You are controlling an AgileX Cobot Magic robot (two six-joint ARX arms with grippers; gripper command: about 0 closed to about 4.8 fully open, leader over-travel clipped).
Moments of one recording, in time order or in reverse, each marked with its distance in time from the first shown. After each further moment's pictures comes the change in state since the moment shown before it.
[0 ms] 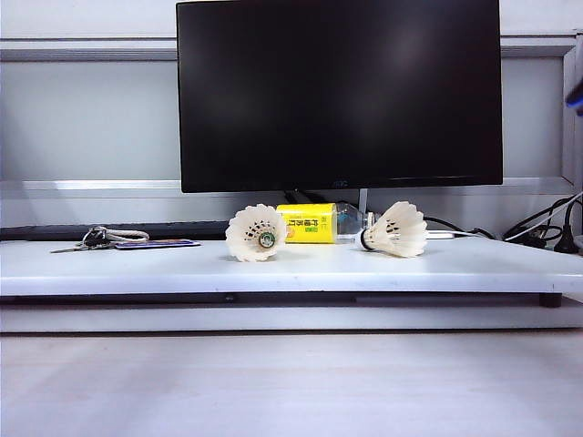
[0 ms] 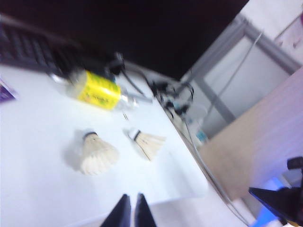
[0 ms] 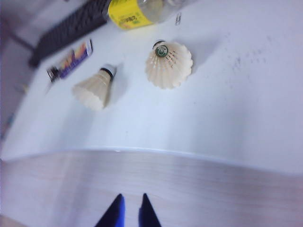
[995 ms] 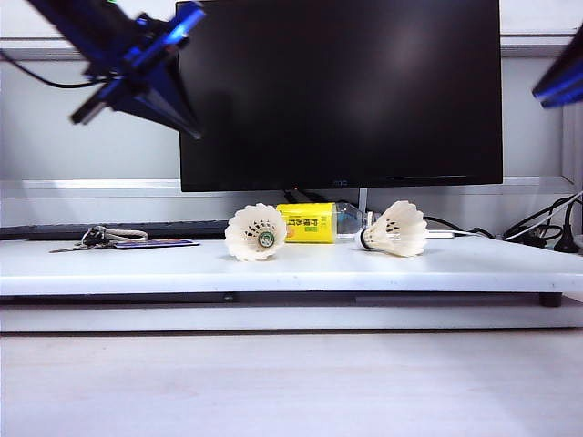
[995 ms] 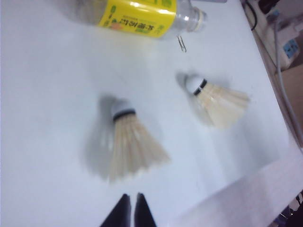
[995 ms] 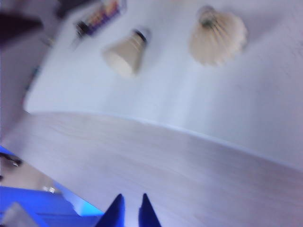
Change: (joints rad) left arm -0.270 1.017 0.854 -0.514 -0.210 0.292; right arm 0.003 0.159 0.111 -0.097 -0.166 -0.147
